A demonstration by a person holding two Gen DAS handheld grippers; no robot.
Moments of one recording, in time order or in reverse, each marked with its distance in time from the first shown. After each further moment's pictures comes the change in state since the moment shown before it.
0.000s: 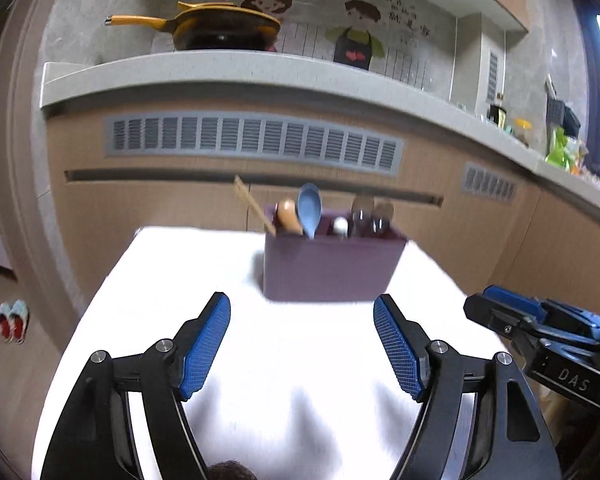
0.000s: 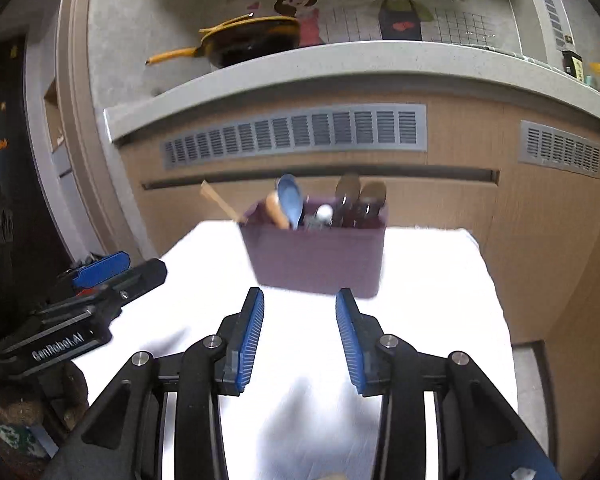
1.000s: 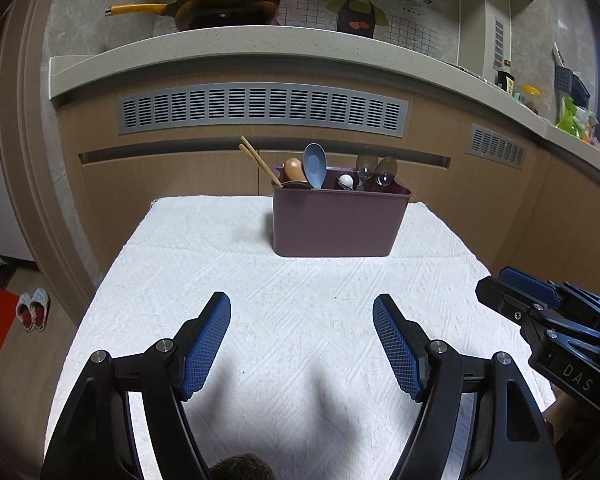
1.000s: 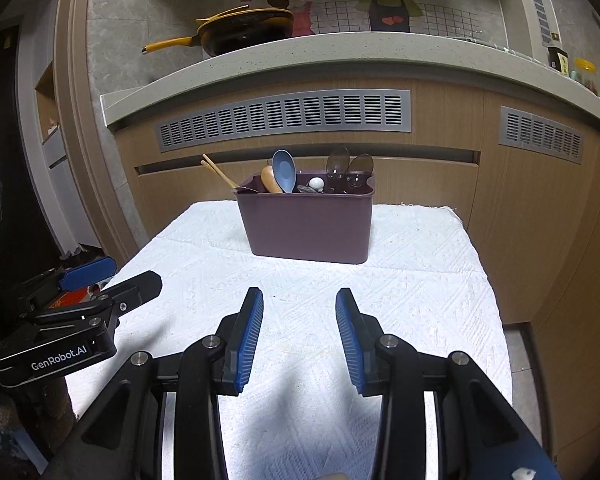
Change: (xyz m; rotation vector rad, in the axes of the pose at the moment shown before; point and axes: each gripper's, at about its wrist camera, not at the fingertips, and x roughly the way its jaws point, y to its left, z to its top) left arm -0.010 -0.013 -0.017 0.036 0.098 0.062; right arm -0.017 0.007 -0.027 -0.002 0.024 -0.049
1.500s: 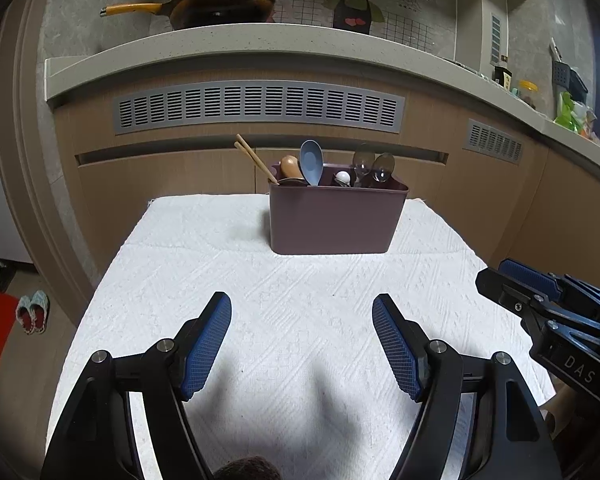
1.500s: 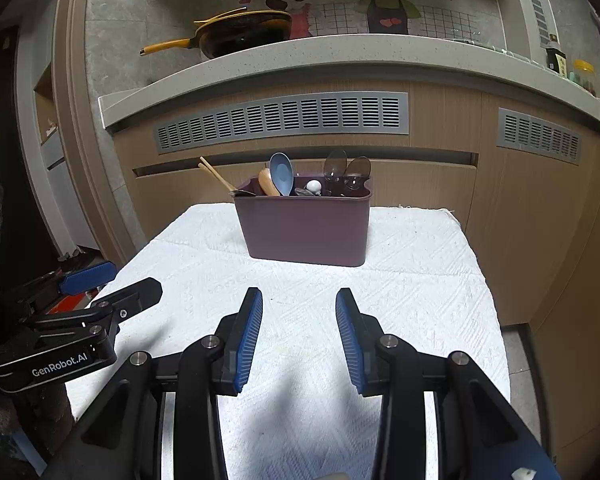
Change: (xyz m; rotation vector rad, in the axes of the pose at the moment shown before) left arm 0.003 -0.001 0.000 0.012 0.008 -0.006; right arm -0.001 -0.002 0.001 -0.001 -0.007 -0.007
